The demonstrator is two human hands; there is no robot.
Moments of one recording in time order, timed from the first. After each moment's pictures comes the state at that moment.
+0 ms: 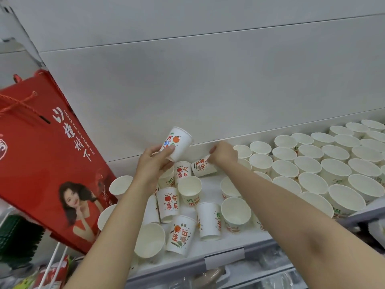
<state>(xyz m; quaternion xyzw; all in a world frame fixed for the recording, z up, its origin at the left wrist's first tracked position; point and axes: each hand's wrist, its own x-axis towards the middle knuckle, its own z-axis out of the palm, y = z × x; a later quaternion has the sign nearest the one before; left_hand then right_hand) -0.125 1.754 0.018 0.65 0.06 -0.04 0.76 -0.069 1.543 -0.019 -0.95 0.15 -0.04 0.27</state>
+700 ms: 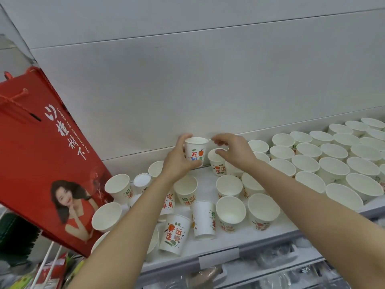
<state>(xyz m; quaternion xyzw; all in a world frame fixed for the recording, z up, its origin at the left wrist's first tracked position) -0.103 1.694 -0.003 0.88 -0.10 0.00 0.46 -0.094 1.484 -0.010 -0.93 -0.12 -0.17 0.31</state>
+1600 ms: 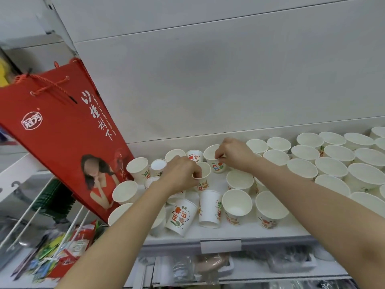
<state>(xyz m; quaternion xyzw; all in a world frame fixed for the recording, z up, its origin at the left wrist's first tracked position) -0.150 1.718 -0.017 0.97 -0.24 0.04 0.01 -0.095 1.512 -0.014 -0.96 -0.26 -0.05 0.11</state>
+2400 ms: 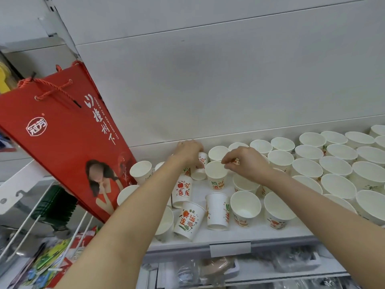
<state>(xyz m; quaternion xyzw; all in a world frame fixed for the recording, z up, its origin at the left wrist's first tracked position) -0.056 1.715 -0.021 0.99 -0.15 -0.03 0.00 -0.135 1.504 -0.015 -0.94 -0.21 -0.08 0.26</state>
